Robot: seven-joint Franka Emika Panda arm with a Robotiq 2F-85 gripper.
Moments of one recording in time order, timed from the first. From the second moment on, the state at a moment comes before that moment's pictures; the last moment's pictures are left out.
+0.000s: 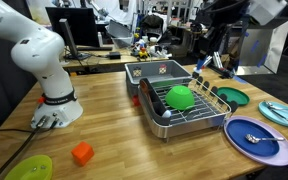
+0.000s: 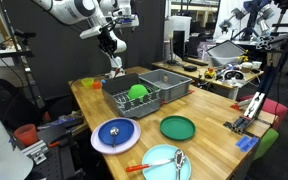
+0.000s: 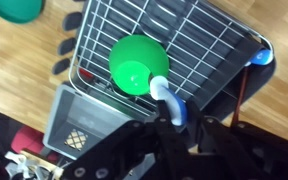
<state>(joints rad) 0.30 -0.03 0.21 -2.12 -0.25 2.34 0.15</state>
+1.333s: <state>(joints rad) 0.15 -0.33 0.19 -2.52 -0.11 2.40 0.50</state>
